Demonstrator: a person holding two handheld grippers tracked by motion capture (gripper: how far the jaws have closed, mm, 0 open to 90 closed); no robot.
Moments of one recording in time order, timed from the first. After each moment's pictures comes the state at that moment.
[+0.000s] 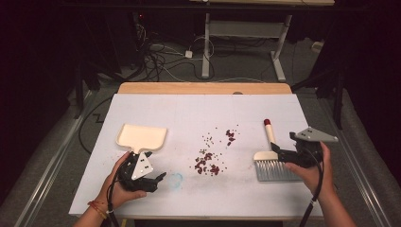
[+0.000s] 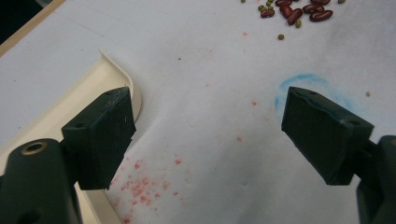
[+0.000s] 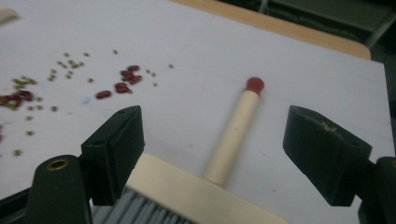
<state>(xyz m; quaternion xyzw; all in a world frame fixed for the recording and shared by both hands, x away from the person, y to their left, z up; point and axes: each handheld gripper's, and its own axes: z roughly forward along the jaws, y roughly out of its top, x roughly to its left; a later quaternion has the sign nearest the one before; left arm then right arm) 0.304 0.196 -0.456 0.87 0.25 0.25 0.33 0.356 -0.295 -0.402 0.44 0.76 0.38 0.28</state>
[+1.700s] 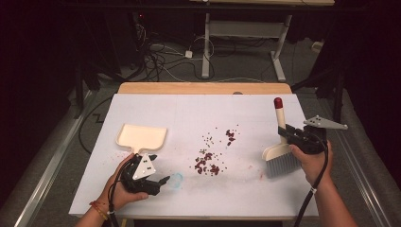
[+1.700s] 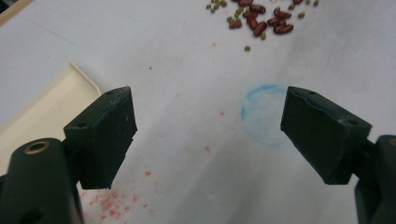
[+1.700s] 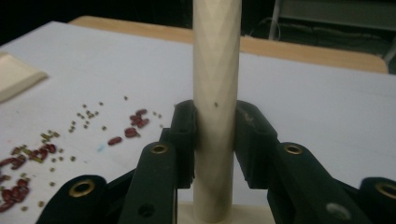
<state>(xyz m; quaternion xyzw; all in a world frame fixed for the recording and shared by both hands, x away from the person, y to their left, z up) 0.301 0.189 -0.451 0.88 0.24 0.21 0.35 0.380 -0.312 -0.390 0.46 0.73 0.45 0.24</state>
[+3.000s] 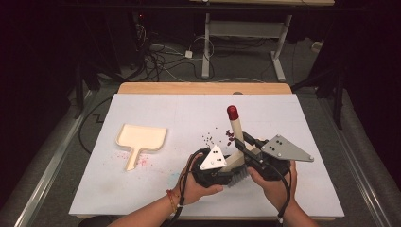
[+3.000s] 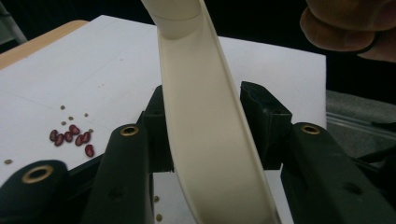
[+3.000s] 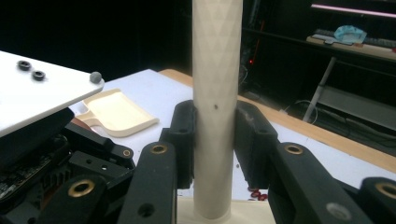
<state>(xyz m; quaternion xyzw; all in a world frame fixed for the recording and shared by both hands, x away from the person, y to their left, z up) 0.312 0.015 -0.407 0.83 0.17 0.10 0.52 0.290 -0.179 -0.349 0.31 0.73 0.53 0.30</state>
